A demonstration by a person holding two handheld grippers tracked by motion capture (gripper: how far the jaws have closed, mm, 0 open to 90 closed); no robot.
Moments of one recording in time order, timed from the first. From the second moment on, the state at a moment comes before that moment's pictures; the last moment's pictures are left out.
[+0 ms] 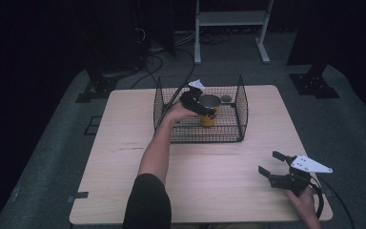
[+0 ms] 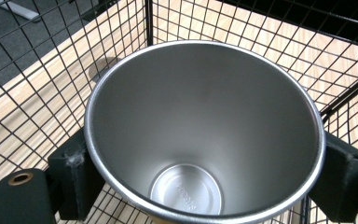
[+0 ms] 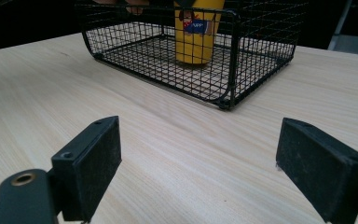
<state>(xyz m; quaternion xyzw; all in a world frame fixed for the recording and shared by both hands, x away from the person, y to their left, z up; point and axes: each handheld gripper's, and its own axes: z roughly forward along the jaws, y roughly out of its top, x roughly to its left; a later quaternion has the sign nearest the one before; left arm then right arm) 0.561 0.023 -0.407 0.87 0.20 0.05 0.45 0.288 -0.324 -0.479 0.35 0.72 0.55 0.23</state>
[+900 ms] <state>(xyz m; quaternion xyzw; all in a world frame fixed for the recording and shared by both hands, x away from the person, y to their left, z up) 0.551 0.030 -0.397 0.86 0.20 0.06 0.47 0.288 -0.325 -0.479 0.35 0.72 0.55 0.23</state>
